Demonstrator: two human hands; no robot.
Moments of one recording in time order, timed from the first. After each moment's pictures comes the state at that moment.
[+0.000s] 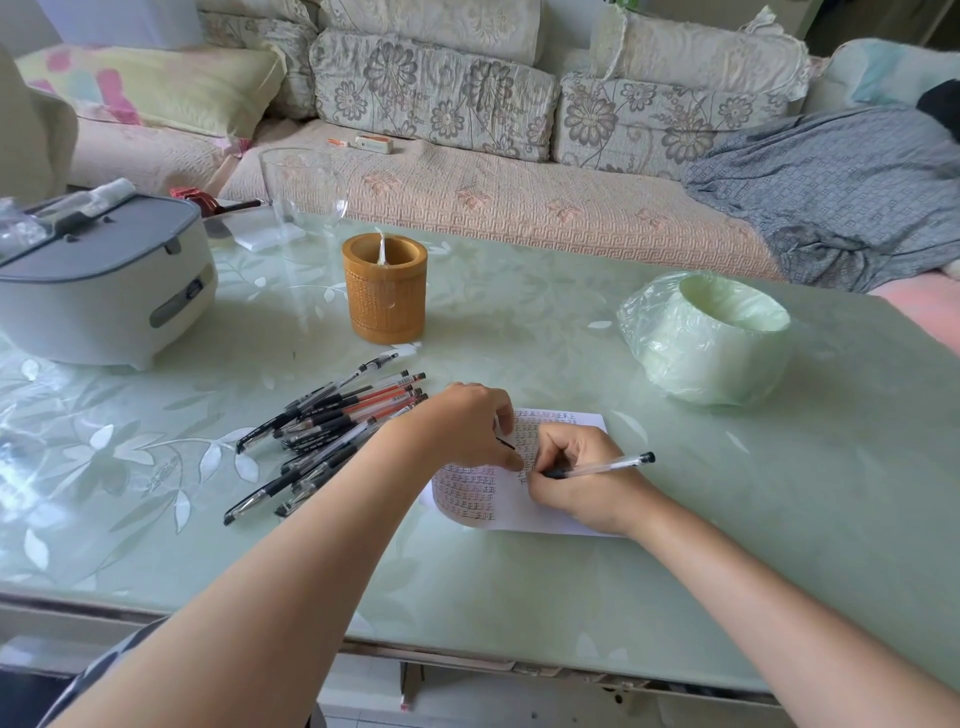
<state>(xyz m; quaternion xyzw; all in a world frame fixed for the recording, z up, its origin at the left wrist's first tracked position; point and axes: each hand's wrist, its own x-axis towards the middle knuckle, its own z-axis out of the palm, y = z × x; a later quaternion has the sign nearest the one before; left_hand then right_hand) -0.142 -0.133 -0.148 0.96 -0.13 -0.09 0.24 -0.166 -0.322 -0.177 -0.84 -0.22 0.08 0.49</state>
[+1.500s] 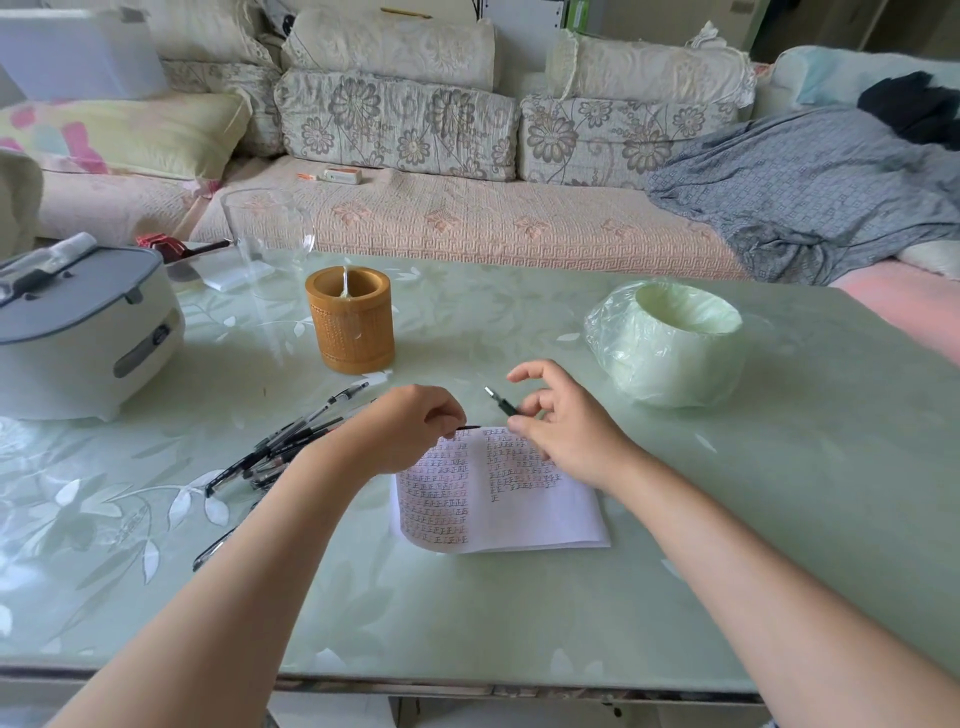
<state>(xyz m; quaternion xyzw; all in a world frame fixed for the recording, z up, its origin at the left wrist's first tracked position) -0.139 -0.109 -0.130 0.95 -0.12 -0.06 0.29 -0.137 -0.326 -0.136 -0.85 -0.14 0.02 0.51</state>
